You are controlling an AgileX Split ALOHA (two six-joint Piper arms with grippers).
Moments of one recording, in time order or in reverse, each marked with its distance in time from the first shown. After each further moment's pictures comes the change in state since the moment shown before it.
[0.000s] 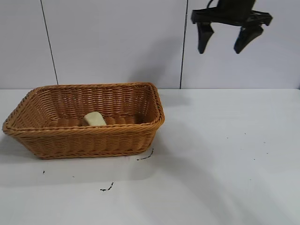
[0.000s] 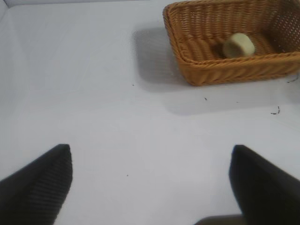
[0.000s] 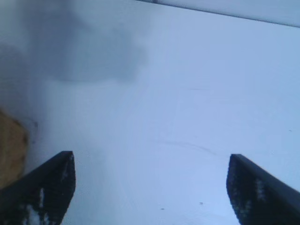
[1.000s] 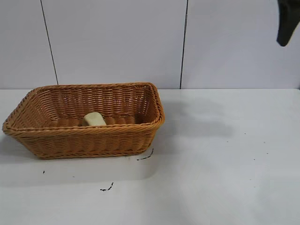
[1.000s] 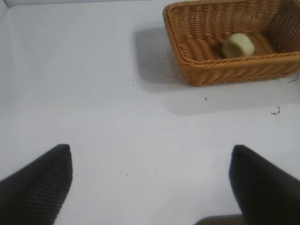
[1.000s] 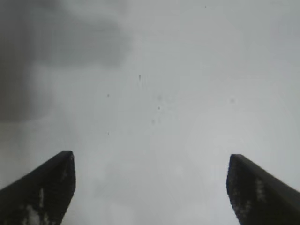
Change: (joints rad) left arm 0.000 0.000 0.000 0.000 0.000 0.000; right arm -0.096 -0.682 0.702 0.012 0.089 -0.012
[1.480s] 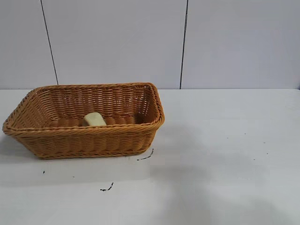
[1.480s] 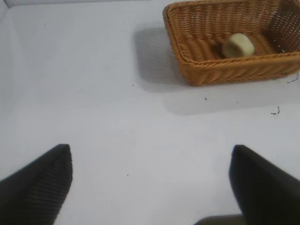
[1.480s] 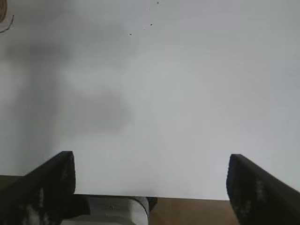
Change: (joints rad) left arm 0.000 0.000 0.000 0.000 0.000 0.000; right arm 0.000 -0.833 0.646 0.008 -0.087 -0.008
